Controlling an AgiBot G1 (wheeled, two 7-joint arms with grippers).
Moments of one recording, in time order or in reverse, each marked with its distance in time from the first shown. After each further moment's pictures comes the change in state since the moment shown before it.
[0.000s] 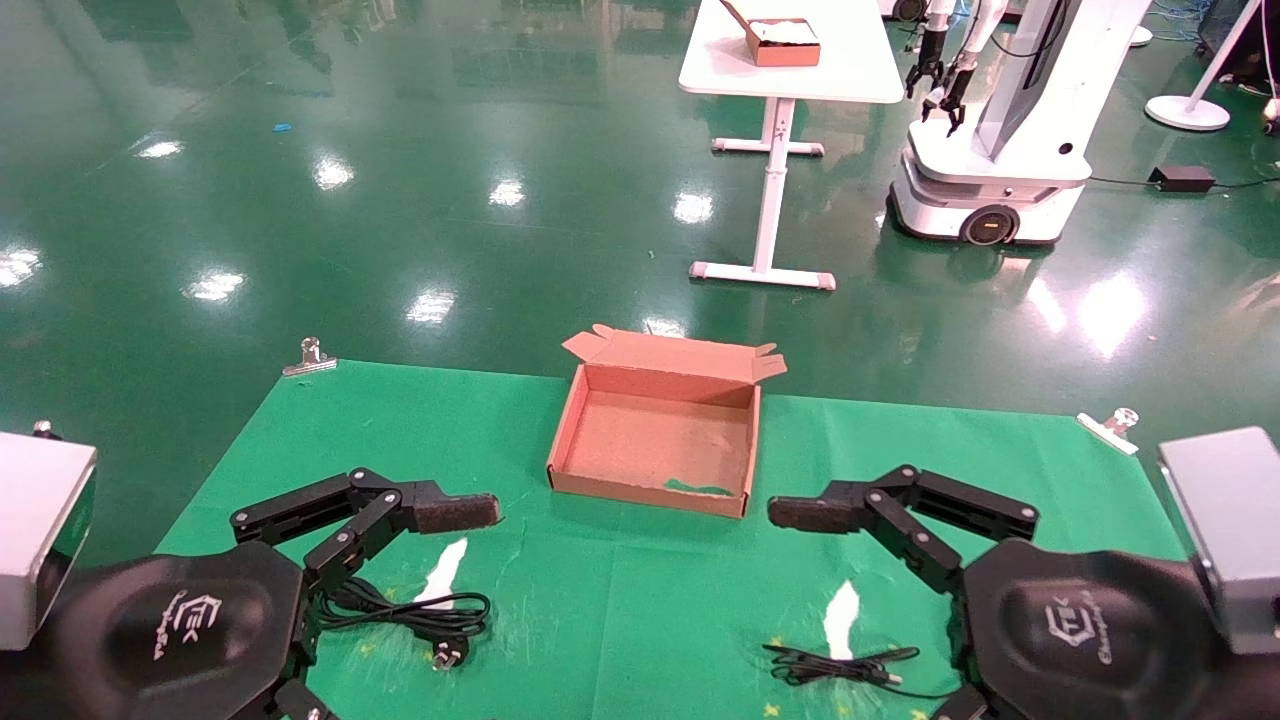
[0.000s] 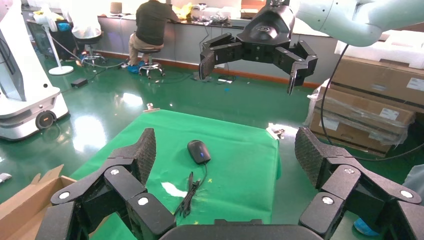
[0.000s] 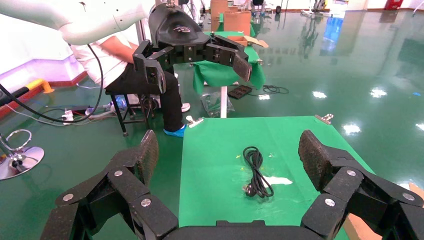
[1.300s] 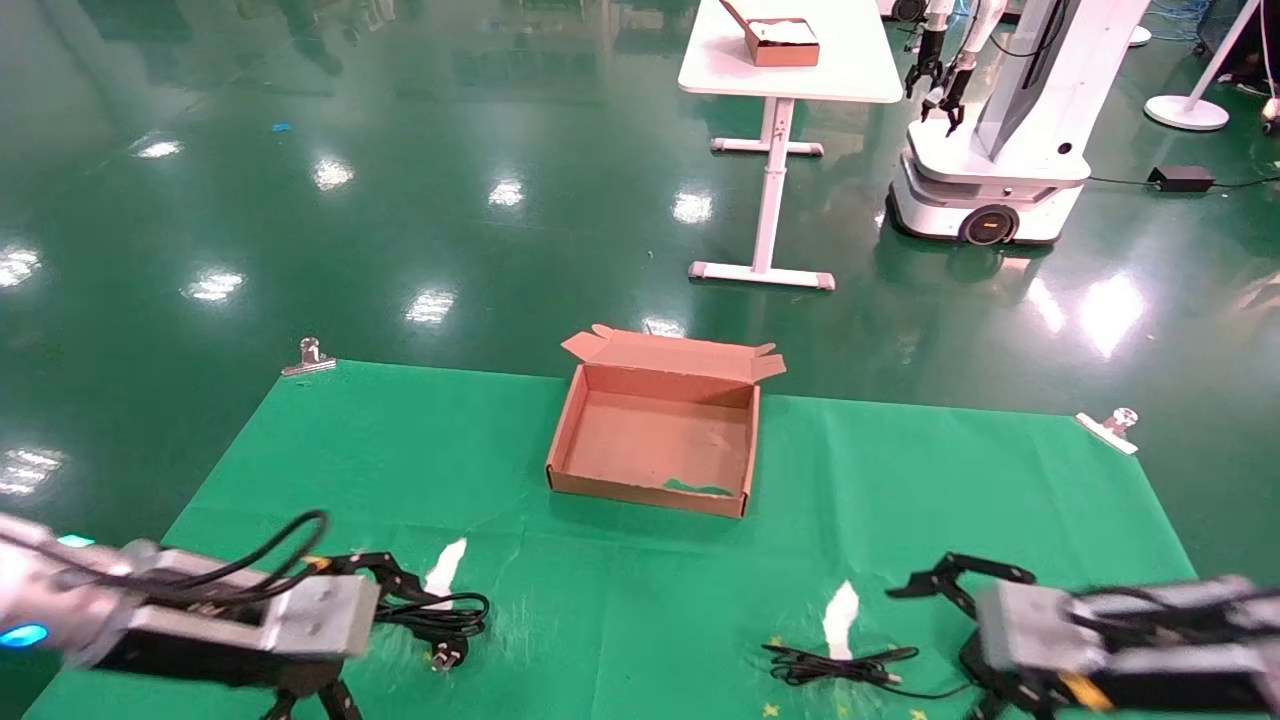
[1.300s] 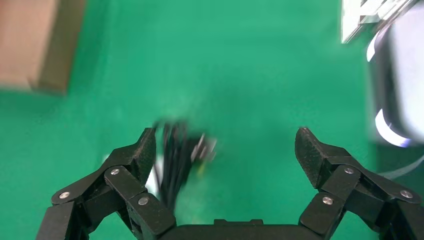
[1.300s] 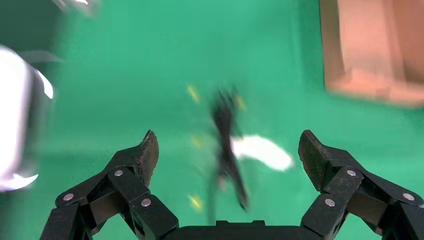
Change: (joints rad) left arm -0.447 0.235 0.417 0.476 0.840 -0.025 0.349; right arm 0.300 -0.157 -0.285 -0.530 -0.682 0.041 -0.495
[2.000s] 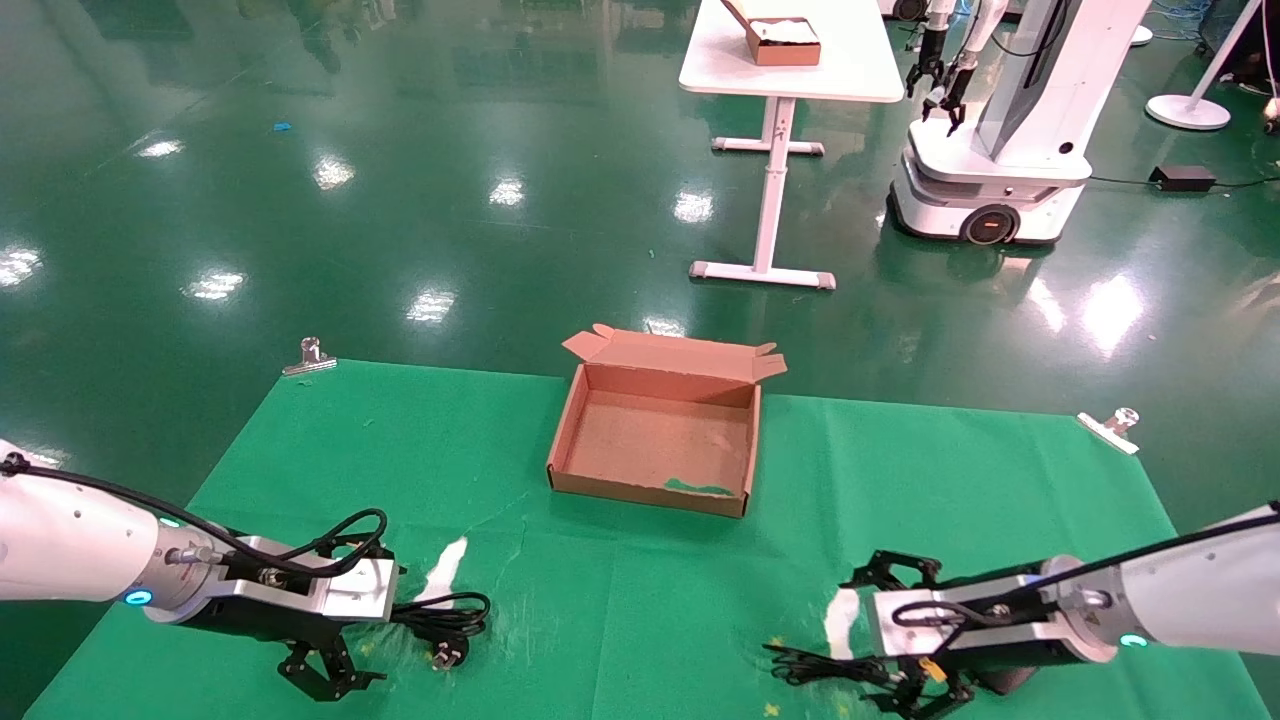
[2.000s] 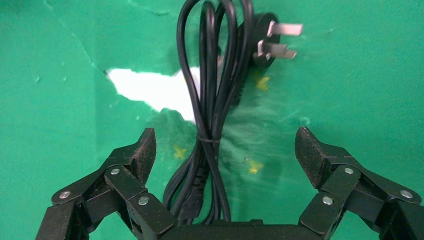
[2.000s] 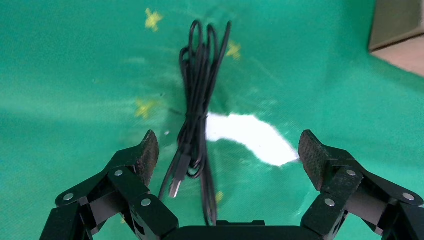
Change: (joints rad) left arm -0.147 0.247 0.089 0.602 0.213 -0.248 0.351; right arm 0.180 -0.305 -0.106 -0.561 -0.228 0.208 -0.406
